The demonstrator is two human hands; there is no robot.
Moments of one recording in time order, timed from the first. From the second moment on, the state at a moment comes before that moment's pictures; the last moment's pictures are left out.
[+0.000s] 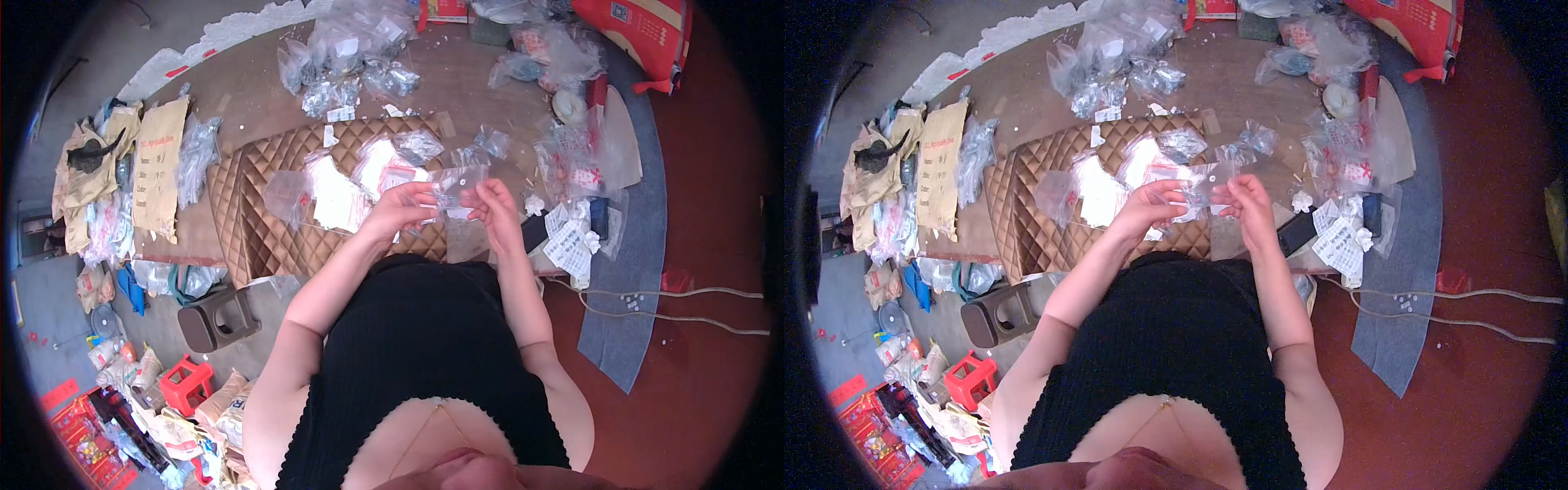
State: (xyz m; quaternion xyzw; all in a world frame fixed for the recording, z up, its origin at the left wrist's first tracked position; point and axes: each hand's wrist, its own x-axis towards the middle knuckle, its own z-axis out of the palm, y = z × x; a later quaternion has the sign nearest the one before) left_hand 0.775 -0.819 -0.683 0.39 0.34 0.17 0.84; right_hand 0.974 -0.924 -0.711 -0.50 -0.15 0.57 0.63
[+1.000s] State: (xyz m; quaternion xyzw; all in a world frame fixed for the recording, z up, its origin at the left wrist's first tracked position) left_hand 0.777 -0.835 -0.701 0.53 0.37 0.12 0.75; right_hand 0.959 -0.937 -0.717 -0.56 -0.29 0.55 0.55
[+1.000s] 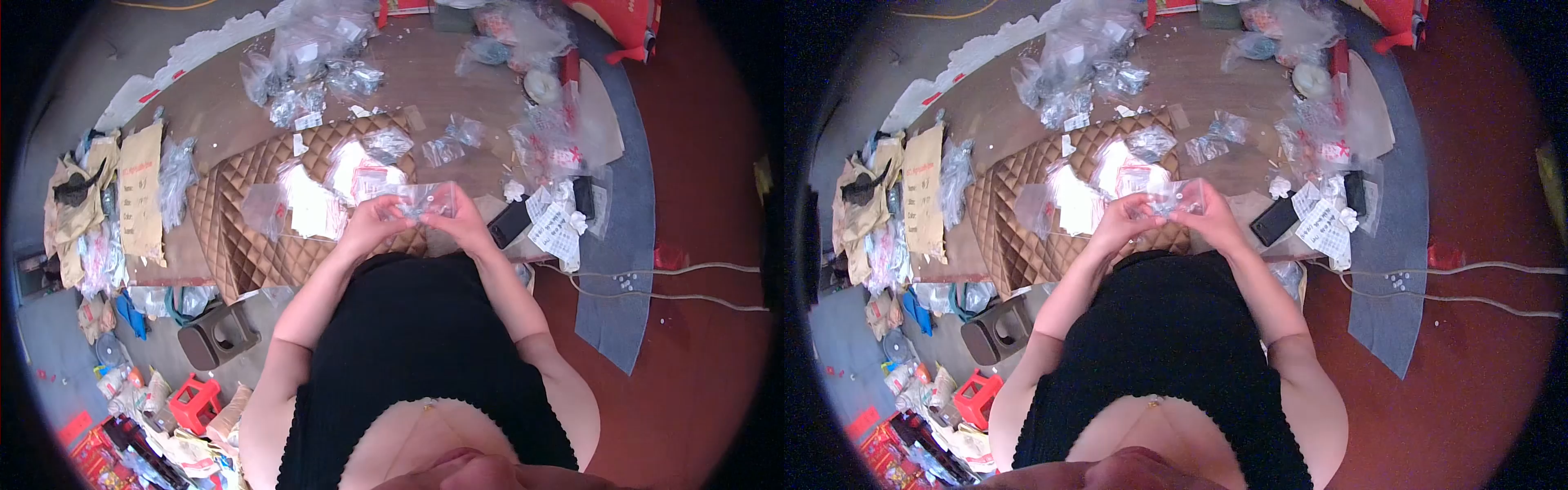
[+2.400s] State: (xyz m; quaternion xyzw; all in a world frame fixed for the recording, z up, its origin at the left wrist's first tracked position) left_hand 0.755 -0.810 -0.729 0.45 0.44 0.11 0.77; right_hand 1.151 -0.954 -0.817 -0.82 -0.56 -0.12 -0.08
